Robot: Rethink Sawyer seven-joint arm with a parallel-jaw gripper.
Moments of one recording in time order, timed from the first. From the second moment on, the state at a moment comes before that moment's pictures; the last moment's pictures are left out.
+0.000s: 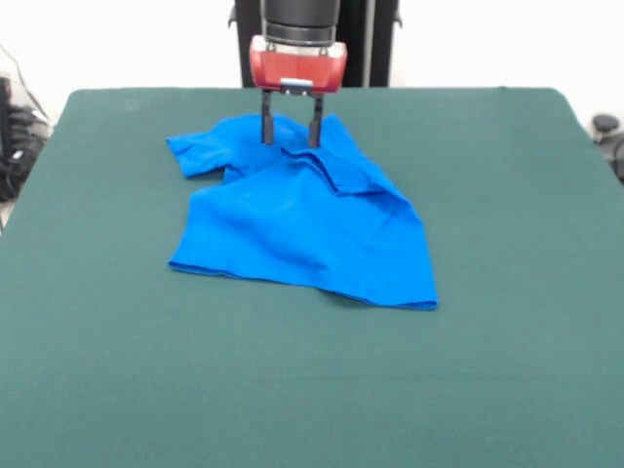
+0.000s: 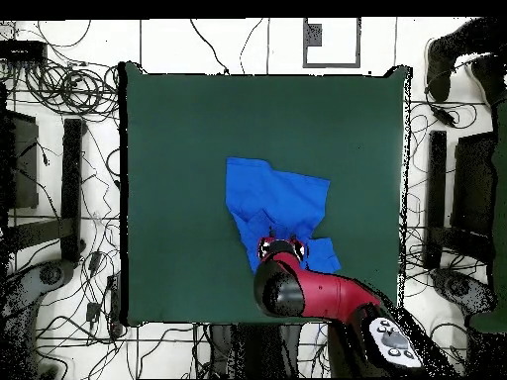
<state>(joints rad) -0.37 -0.63 0.00 2.03 -0.29 -0.10 1.74</state>
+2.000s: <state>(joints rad) -0.36 -0.56 0.01 2.03 -0.33 -0.10 1.74</state>
